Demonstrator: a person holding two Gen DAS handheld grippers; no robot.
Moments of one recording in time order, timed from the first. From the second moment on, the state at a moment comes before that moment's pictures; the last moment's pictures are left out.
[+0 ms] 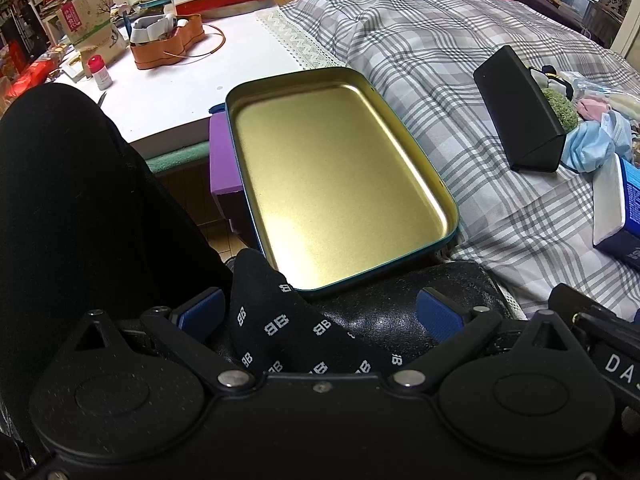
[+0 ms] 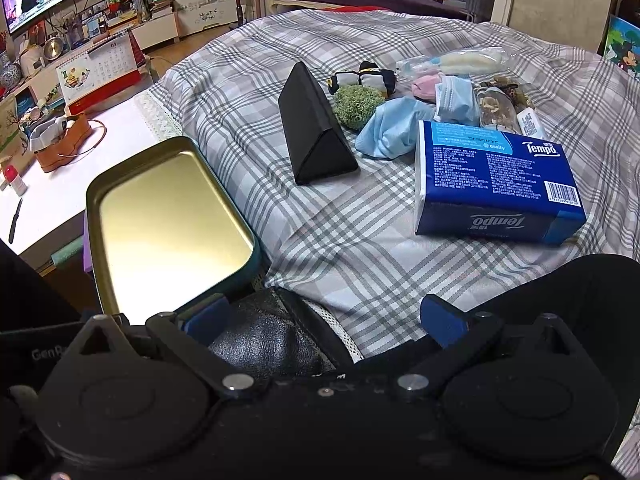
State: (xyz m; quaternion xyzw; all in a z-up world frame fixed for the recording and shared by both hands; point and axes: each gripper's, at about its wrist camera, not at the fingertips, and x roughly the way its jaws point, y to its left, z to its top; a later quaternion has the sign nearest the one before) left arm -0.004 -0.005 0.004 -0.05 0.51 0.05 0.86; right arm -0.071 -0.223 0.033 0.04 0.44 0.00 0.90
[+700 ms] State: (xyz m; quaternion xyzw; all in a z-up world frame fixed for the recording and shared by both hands) left arm 0.050 -0.055 0.016 0.01 0.51 -0.02 0.86; right arm -0.031 -0.273 0.043 0.09 0.44 -0.06 0.89
